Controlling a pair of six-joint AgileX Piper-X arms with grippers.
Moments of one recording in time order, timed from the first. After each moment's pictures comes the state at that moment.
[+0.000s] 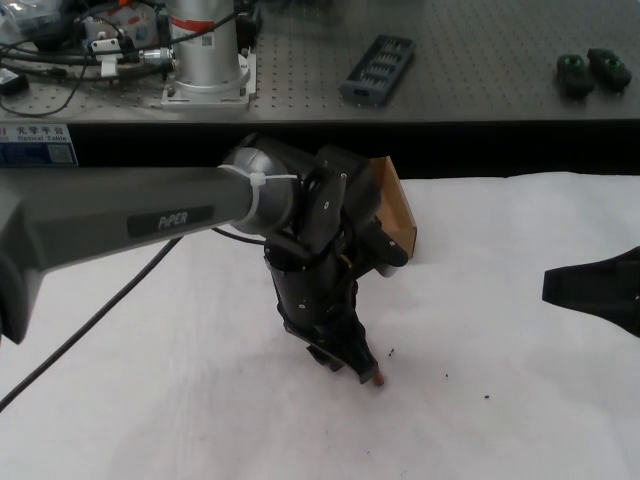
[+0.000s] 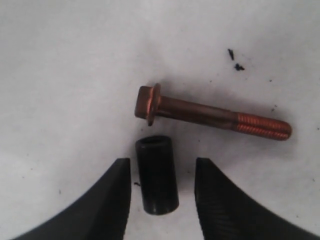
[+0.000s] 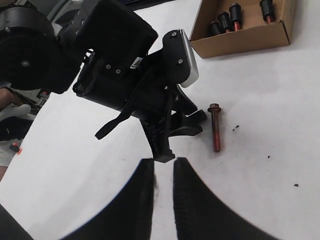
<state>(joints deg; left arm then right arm) -36.5 120.2 -88.5 47.5 3.7 20.5 20.4 48.9 -33.8 23.8 -31.0 22.2</state>
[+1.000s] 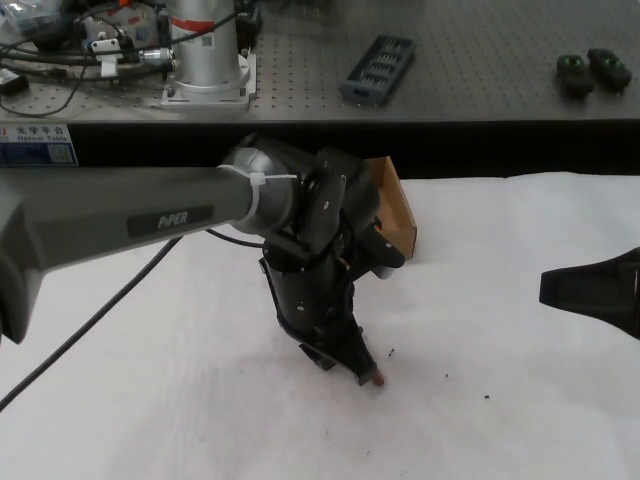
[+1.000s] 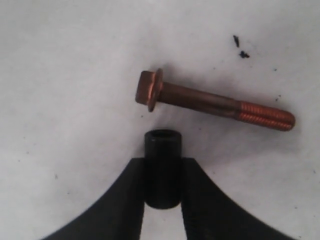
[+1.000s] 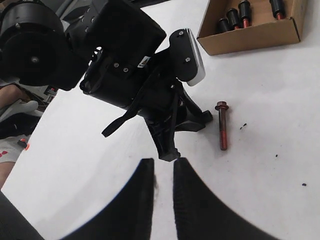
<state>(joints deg) -36.5 120.4 -88.6 49.7 2.7 18.4 20.4 48.9 -33.8 23.8 -31.5 22.2</state>
